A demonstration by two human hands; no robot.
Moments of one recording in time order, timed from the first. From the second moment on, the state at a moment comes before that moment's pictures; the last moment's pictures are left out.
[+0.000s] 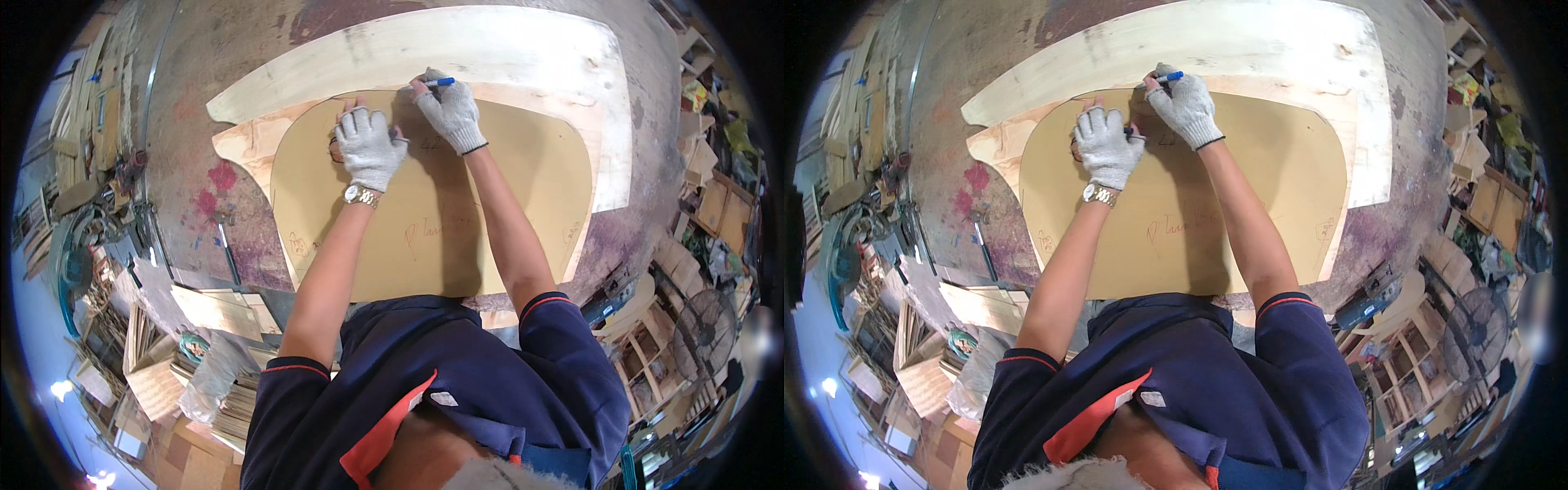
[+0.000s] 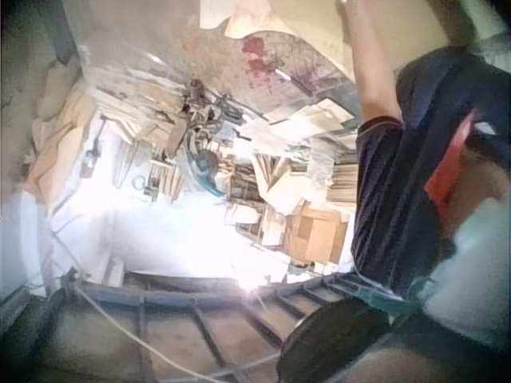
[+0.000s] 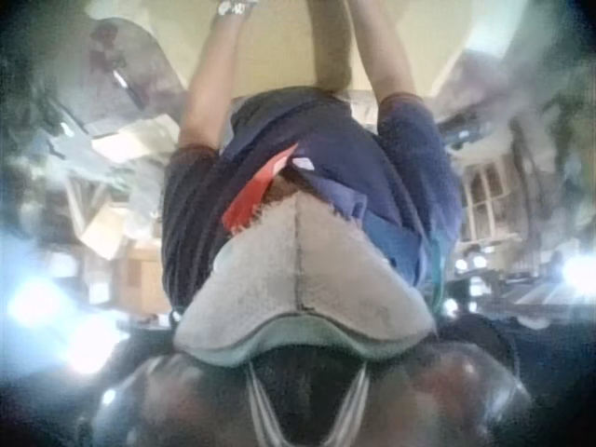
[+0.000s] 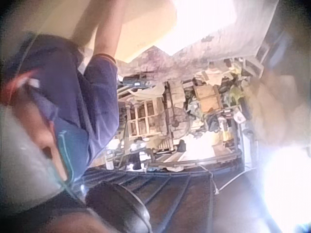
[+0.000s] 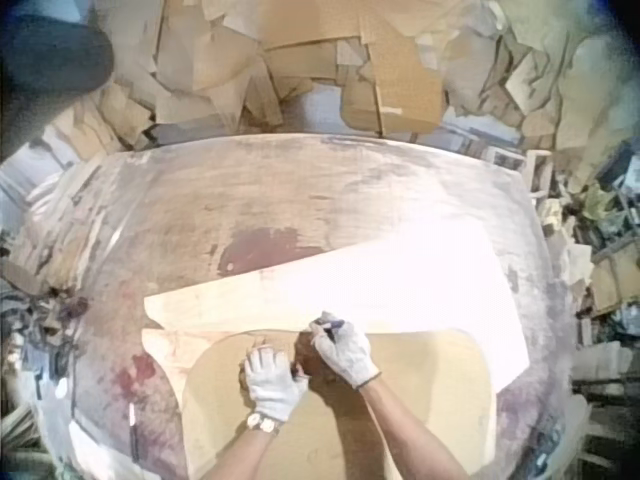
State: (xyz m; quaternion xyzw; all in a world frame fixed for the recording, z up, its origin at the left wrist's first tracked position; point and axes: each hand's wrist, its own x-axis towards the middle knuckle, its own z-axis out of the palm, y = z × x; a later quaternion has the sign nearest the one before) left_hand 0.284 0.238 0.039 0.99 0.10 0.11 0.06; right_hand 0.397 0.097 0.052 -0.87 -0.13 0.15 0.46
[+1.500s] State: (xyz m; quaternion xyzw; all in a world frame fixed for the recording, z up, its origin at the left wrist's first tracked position) left_hand 0.316 0.047 0.043 0.96 -0.20 0.07 0.17; right_hand 0.399 -0.154 0.031 -0.86 0.04 0.00 0.51
